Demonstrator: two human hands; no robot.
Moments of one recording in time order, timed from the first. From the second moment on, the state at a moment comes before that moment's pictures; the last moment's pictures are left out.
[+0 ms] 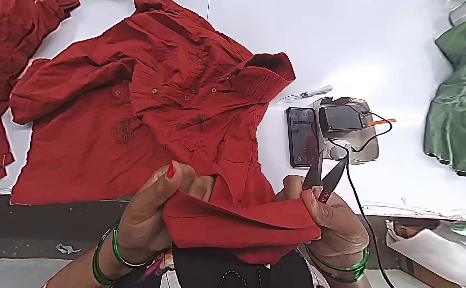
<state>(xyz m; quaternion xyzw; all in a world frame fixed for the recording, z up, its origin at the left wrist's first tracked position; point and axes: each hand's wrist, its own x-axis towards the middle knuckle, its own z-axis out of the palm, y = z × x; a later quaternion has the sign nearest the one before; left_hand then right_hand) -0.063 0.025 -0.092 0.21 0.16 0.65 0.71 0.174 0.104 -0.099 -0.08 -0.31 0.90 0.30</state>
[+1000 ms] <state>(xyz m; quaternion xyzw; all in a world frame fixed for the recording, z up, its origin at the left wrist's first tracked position) -0.068 0.029 -0.080 0.49 0.28 0.47 0.69 0.183 0.102 -0.101 -0.09 -0.37 0.85 0.36</state>
